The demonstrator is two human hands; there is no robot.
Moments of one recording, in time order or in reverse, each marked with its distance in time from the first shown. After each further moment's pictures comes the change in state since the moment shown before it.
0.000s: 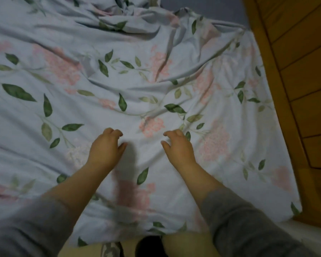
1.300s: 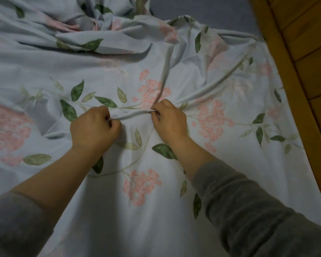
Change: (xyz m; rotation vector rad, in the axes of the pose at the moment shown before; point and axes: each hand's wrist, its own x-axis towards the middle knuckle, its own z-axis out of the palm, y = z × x) left_hand 0.265 0.012 -0.007 0.051 0.225 -0.024; right_hand 0.287 -0.008 -0.023 -0.128 0.307 -0.189
